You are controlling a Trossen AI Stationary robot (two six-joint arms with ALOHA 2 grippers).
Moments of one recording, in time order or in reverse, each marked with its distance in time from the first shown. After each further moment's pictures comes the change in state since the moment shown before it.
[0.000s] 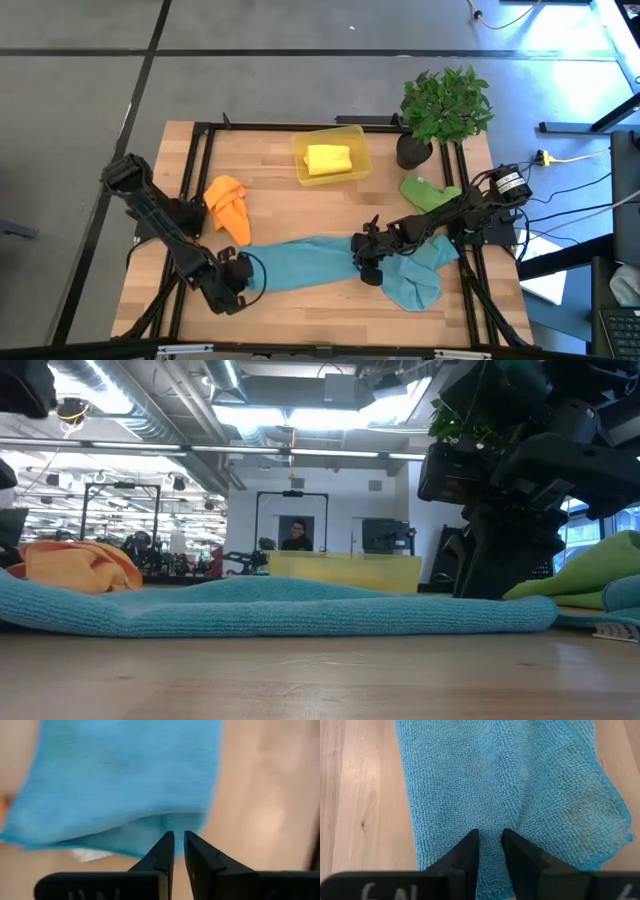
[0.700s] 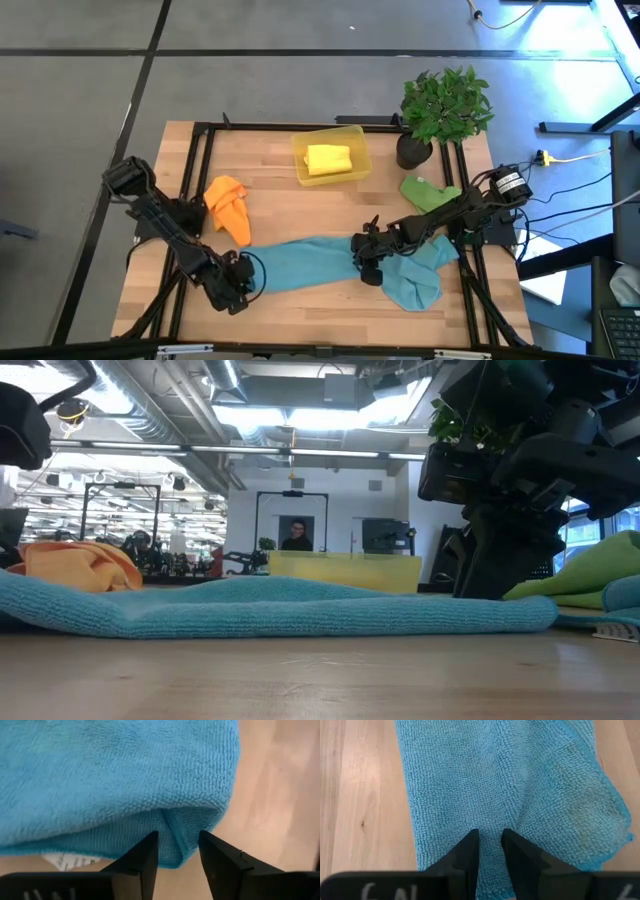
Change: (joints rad) left arm 0.006 0.038 -0.128 0.240 0.039 -0.052; right arm 0.008 0.000 0.000 0.002 0.002 0.002
